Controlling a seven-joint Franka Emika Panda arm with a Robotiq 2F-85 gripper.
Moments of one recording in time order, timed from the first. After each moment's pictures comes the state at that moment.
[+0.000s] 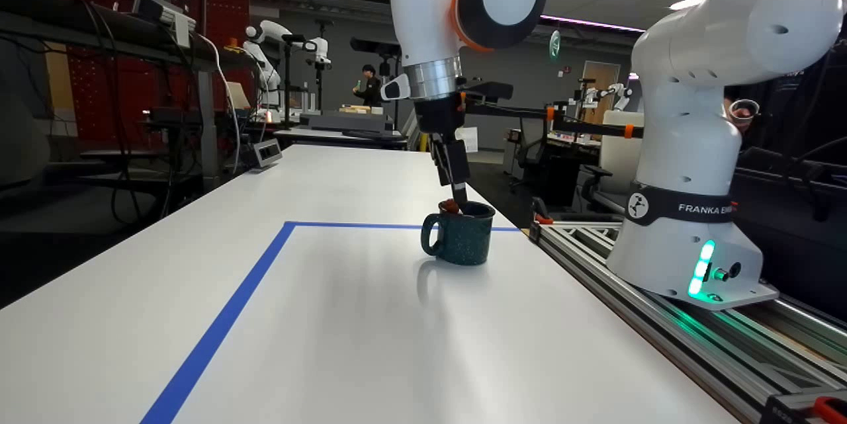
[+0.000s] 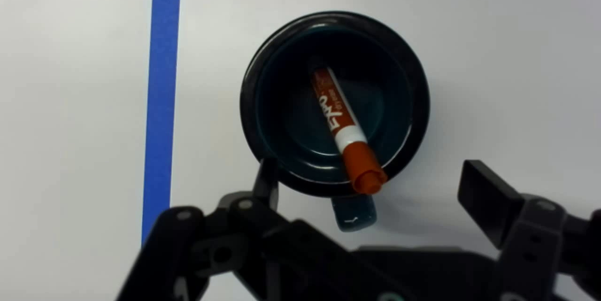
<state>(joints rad) -0.18 -0.15 -0.16 -2.76 -0.30 2.38 -0.16</state>
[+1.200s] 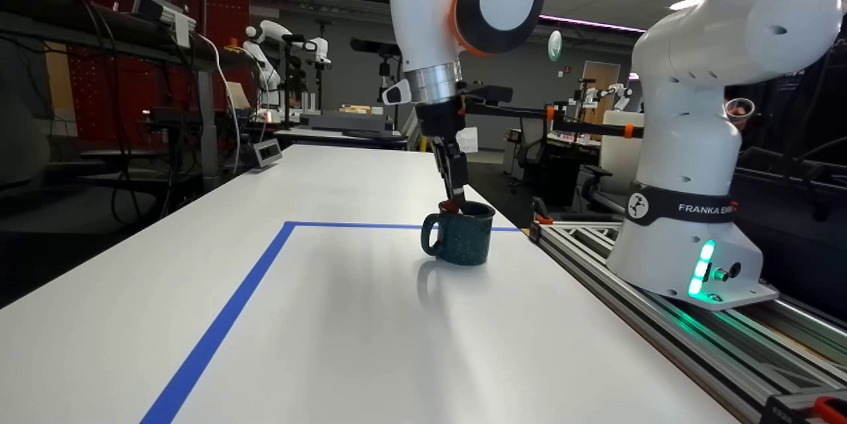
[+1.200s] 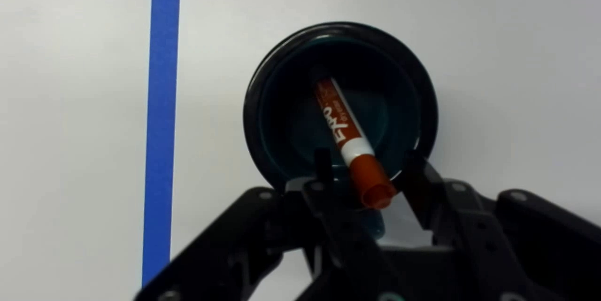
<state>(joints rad) -0.19 -0.13 -0.17 -2.76 -0.30 2.38 -0.16</state>
